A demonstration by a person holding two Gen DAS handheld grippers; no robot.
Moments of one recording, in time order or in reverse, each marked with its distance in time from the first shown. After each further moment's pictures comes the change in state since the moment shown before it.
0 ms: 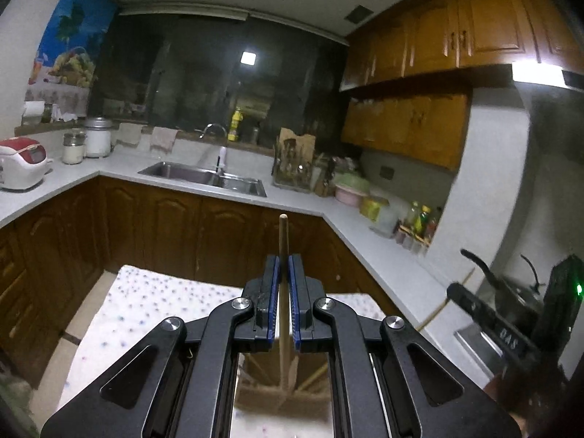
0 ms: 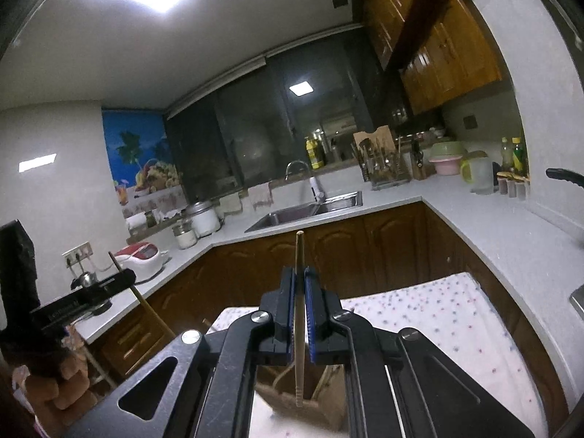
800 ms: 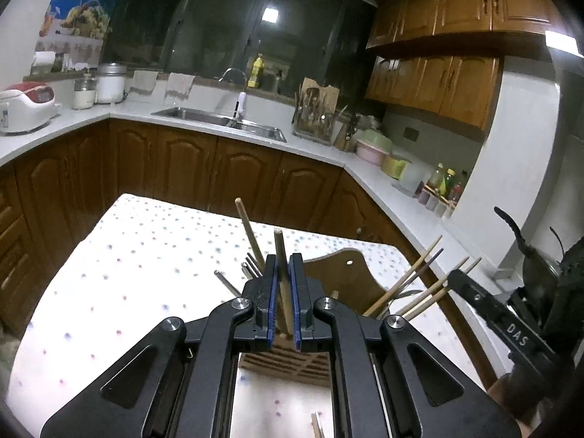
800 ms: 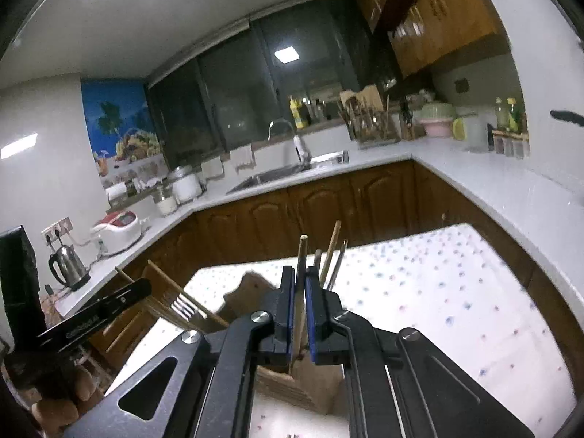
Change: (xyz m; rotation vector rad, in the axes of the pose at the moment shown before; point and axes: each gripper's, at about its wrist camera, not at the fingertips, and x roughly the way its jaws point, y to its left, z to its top) left arm 0.061 0.026 -0.104 -0.052 0.164 0.055; right arm 0.060 -0.018 -0.076 0.009 0.148 -0.051
